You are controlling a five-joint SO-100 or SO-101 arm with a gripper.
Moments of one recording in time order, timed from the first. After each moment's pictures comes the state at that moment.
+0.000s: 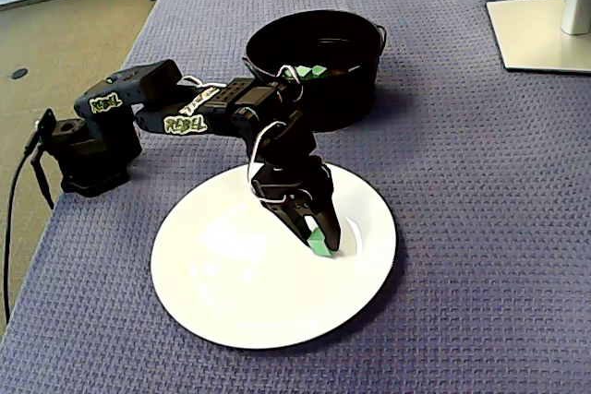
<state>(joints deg) 31.1 20.6 7.4 84.1 3.9</state>
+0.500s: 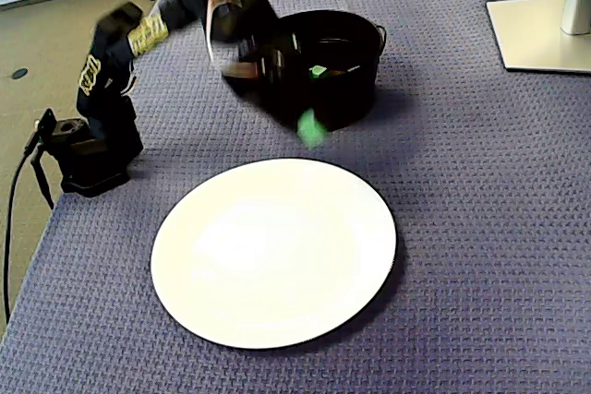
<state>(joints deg) 21.8 63.1 27.2 87.1 -3.3</state>
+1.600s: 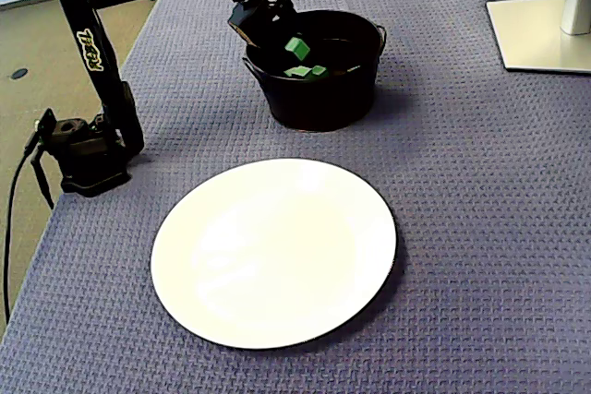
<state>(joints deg) -19.7 93.0 95.3 55.3 -11.5</state>
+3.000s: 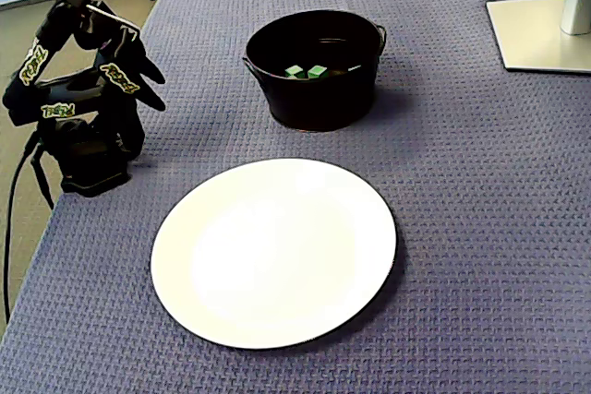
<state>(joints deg) -4.9 181.8 144.2 101.6 -86.2</state>
